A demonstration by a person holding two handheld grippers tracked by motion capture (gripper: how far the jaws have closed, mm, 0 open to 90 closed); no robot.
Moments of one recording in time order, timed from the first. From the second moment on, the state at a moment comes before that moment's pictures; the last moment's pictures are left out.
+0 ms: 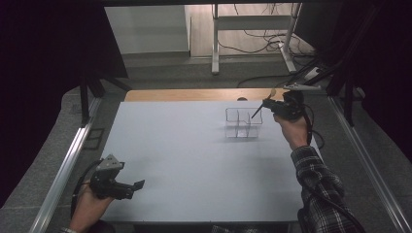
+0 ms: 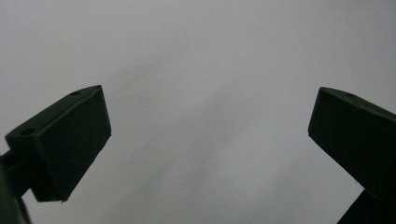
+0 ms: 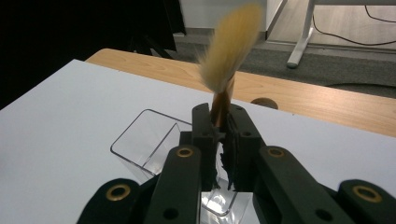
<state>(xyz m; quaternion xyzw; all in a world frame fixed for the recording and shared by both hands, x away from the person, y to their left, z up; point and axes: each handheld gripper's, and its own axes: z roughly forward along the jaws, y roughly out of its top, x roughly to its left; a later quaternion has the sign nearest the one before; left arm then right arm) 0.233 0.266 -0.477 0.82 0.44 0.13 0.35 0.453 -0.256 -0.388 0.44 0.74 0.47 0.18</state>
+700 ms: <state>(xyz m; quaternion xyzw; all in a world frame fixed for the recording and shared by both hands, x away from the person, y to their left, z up) 0.232 0.265 -0.477 0.82 0.44 0.13 0.35 0.455 -0.250 -0.414 0.45 0.75 0.45 0.18</state>
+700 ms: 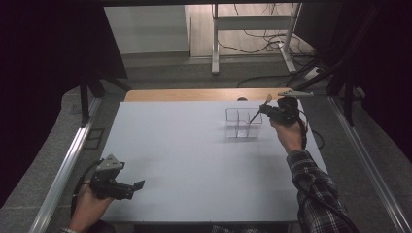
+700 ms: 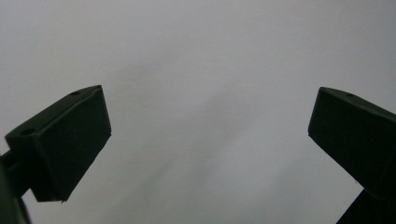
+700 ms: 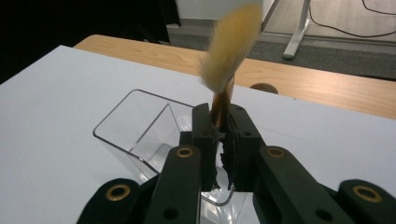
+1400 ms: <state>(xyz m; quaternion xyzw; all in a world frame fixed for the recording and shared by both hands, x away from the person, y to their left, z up) 0.232 0.264 -0.477 0.82 0.44 0.13 0.35 0.458 -0.248 -0.429 0.46 0.75 0.44 0.19</state>
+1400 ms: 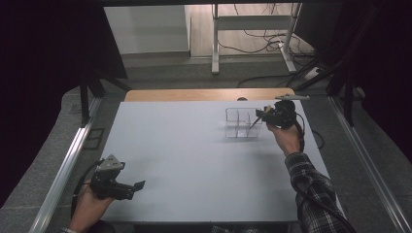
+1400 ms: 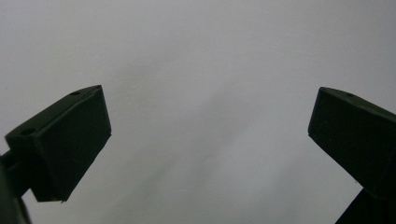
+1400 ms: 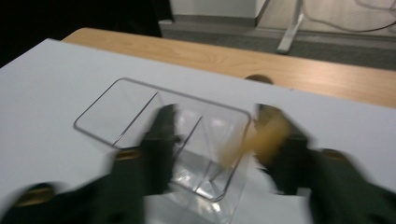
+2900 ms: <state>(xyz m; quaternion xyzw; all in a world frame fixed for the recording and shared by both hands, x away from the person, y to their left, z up) 0.233 0.265 -0.477 0.82 0.44 0.13 0.35 0.445 -0.259 -0.428 0.45 0.77 0.41 0.19</state>
